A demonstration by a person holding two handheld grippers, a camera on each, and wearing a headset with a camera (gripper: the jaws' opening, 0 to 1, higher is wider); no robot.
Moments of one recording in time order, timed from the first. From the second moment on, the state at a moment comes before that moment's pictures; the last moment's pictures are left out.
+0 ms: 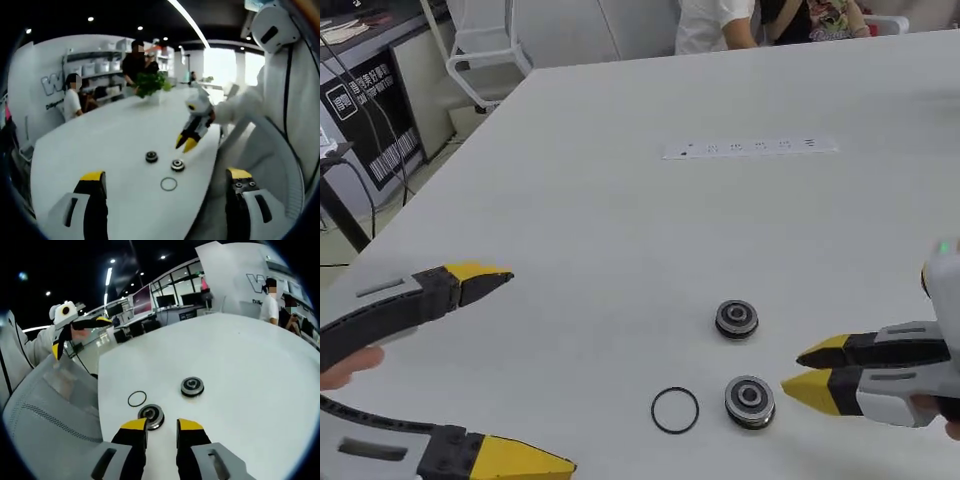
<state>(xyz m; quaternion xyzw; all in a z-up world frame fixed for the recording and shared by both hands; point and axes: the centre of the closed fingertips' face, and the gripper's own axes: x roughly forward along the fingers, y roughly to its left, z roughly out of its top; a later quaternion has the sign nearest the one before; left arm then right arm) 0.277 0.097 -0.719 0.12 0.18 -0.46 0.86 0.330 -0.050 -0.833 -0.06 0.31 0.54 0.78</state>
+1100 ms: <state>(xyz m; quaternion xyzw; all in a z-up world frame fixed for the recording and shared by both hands) 0.316 -0.025 -0.763 0.18 0.18 -0.55 0.79 0.318 -0.036 -0.859 -0.09 0.31 0.57 0.75</state>
